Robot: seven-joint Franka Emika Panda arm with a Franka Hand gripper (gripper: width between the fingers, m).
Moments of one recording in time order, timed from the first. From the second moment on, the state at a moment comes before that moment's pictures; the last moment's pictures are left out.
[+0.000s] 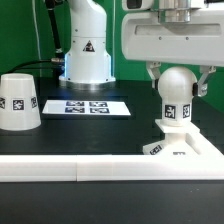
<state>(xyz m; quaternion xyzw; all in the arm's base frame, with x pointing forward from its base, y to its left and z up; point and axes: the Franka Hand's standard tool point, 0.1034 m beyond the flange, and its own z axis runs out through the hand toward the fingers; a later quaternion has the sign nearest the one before) 0.604 0.099 0.113 -0.88 0.47 0.01 0.05</state>
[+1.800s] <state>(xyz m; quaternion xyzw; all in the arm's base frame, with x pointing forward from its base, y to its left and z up) 0.603 0.113 0.114 -0.99 0.12 -0.01 0.07</state>
